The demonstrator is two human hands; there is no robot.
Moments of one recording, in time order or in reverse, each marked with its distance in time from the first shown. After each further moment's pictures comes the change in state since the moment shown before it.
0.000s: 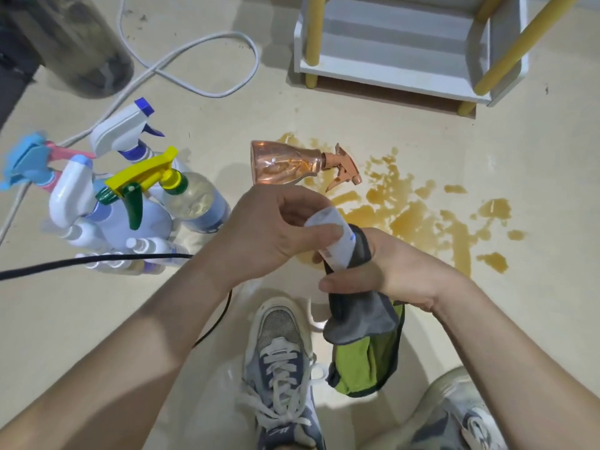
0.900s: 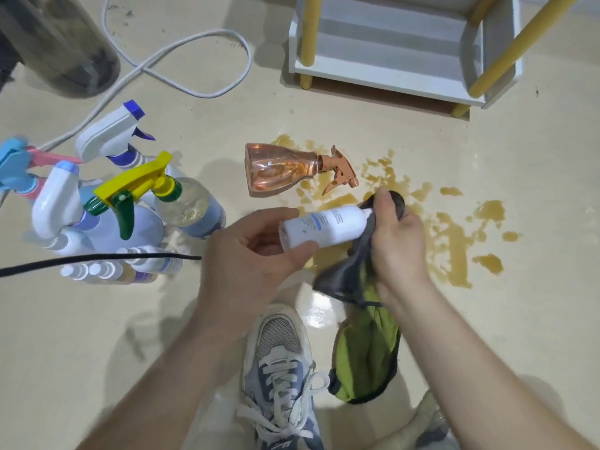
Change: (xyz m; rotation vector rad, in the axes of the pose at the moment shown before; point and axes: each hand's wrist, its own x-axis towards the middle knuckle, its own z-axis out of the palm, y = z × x) left_hand -0.025 -0.030 0.014 -0.237 0.389 -0.038; right_hand 0.039 0.004 0.017 0.521 0.988 -0.055
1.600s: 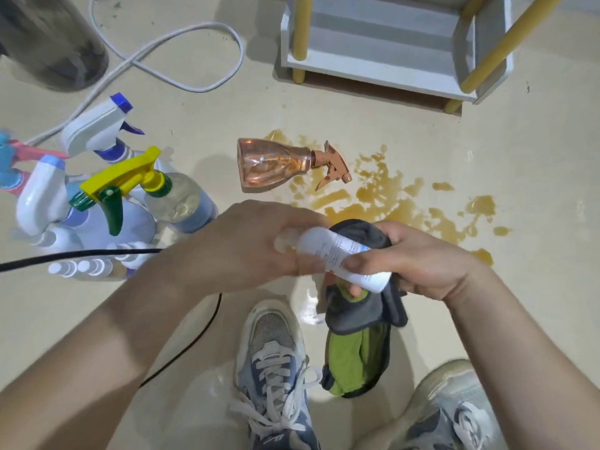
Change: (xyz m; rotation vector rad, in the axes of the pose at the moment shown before) left_hand 0.037 0.031 -0.011 0.832 -0.674 0.242; right_hand 0.002 -0.038 -0.052 -0.320 -1.037 0.225
